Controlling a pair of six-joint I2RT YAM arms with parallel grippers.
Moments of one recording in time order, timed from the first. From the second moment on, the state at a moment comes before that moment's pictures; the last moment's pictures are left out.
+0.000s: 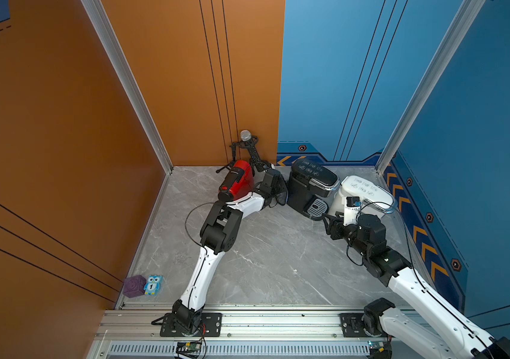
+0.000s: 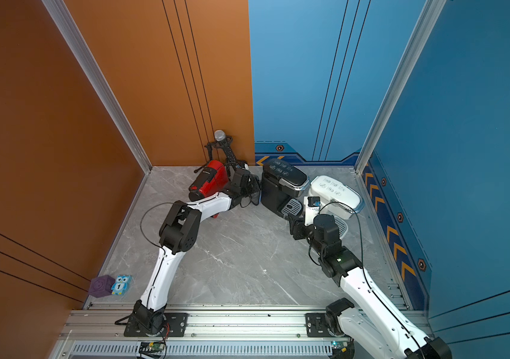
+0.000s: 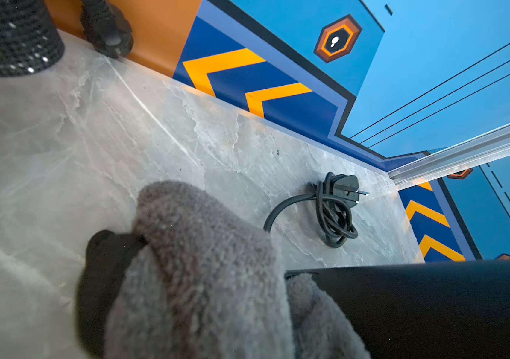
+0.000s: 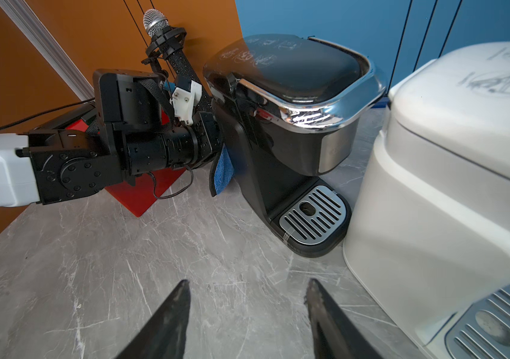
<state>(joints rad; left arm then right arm) -0.53 2.40 1.83 0.10 -0.01 -0.75 0.41 0.86 0.61 -0.10 0.03 0.27</state>
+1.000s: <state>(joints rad) -0.46 1.73 1.27 0.07 0.46 -0.80 0.58 1.29 0.88 -0.04 -0.30 0.28</state>
